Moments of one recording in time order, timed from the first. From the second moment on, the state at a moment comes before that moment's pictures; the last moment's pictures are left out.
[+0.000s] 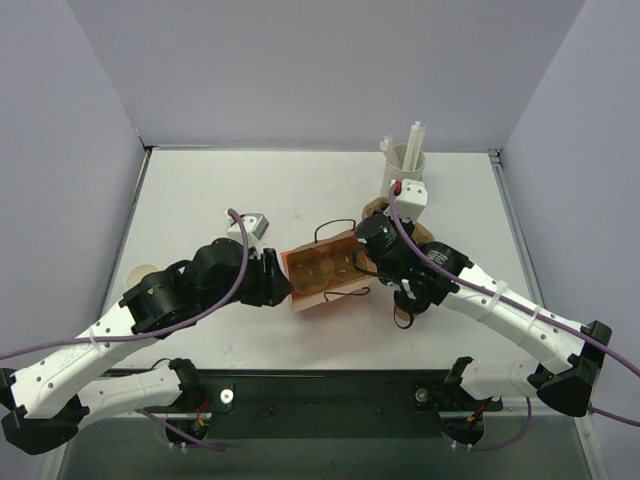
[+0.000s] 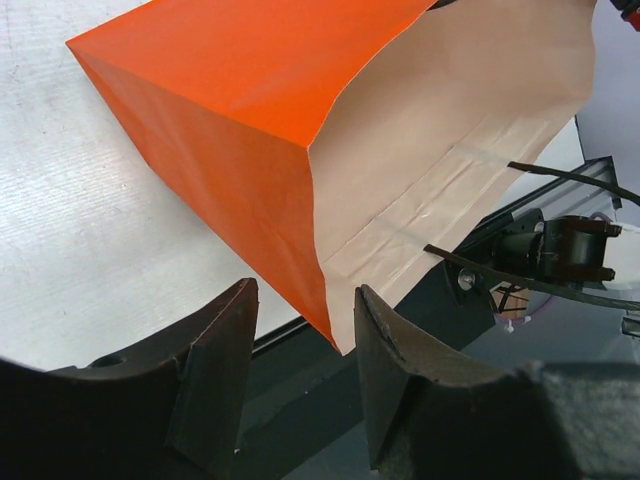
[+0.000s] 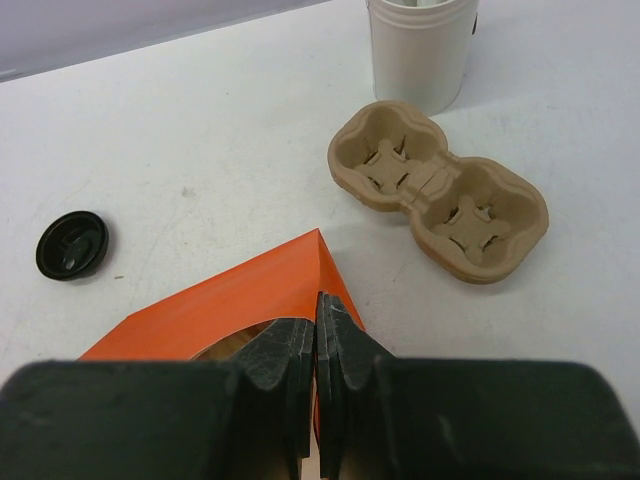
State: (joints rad) left arm -0.96 0.91 1.12 -0.81 -0.16 -0.72; right arm 0.94 1.22 1.20 -0.64 0.90 0.72
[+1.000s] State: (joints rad) left arm -0.97 1.32 1.66 -1.05 -0.40 -0.49; right arm 0.89 1.17 1.10 -0.62 0.78 0.94
